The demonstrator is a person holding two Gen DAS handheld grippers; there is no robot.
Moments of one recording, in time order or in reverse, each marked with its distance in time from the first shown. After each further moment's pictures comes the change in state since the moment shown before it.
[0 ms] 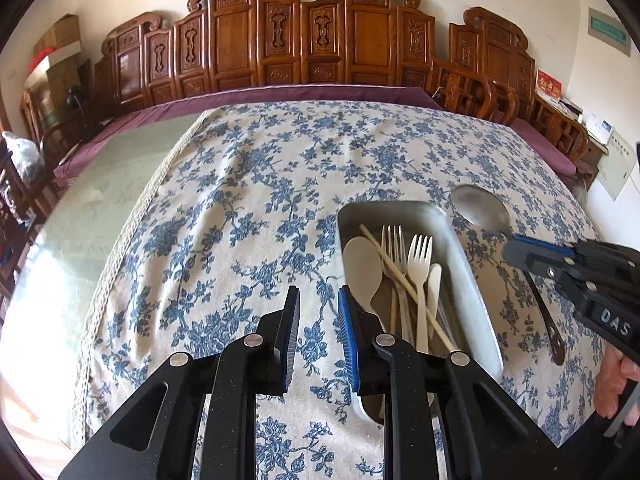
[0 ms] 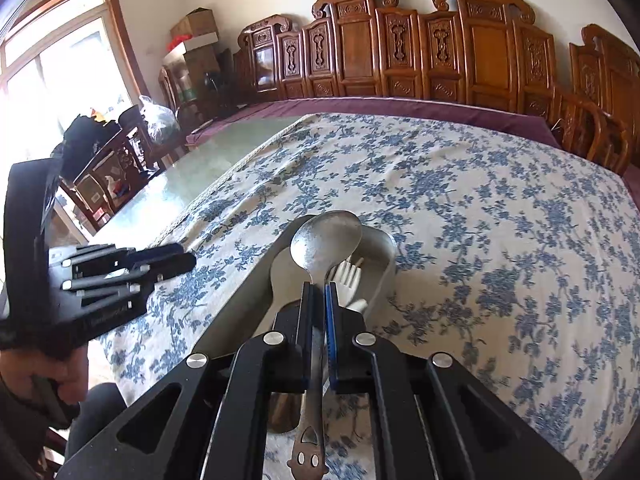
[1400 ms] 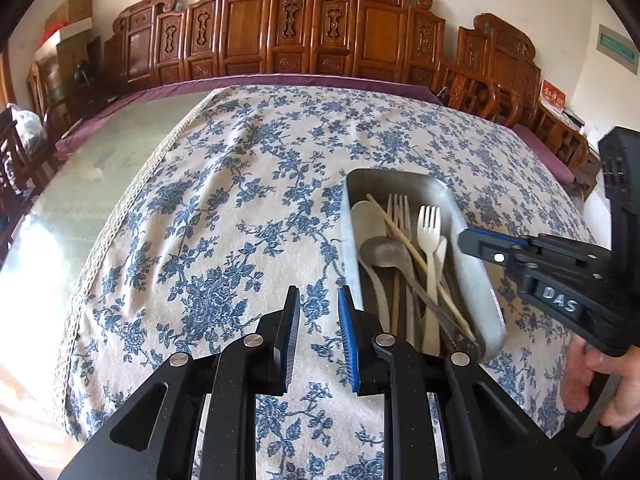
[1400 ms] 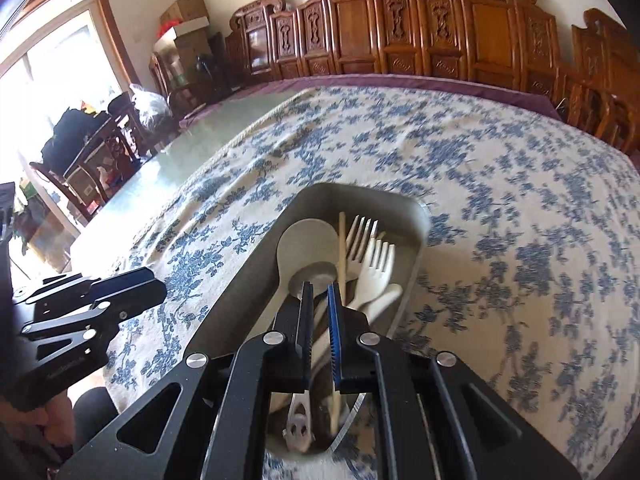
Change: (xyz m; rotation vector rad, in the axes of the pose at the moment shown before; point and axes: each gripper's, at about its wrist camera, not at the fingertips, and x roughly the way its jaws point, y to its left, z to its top) left arm -0.011 0.006 -0.033 -0.055 0.010 -0.022; right arm 0.025 0.009 -0.017 0.024 0.040 -0.028
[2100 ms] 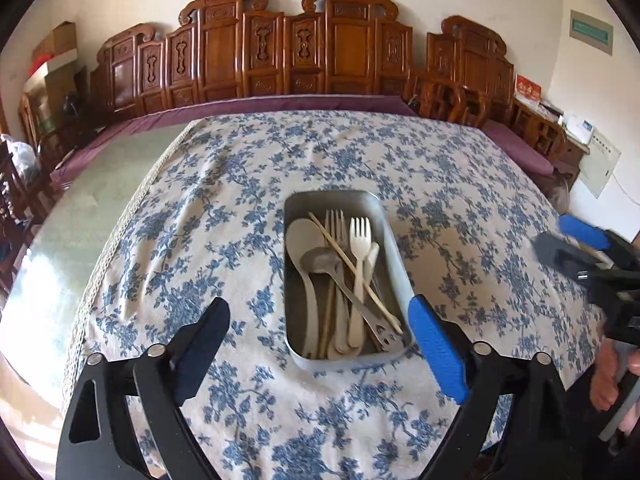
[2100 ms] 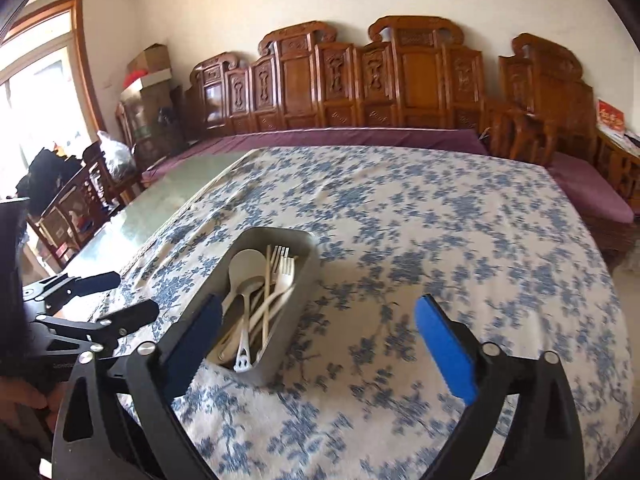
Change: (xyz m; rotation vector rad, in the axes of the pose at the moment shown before) left arm -0.048 -0.060 -0.001 0.076 -0.042 -0.015; right arm -0.143 -0.032 -0.038 0.068 -0.190 -0.181
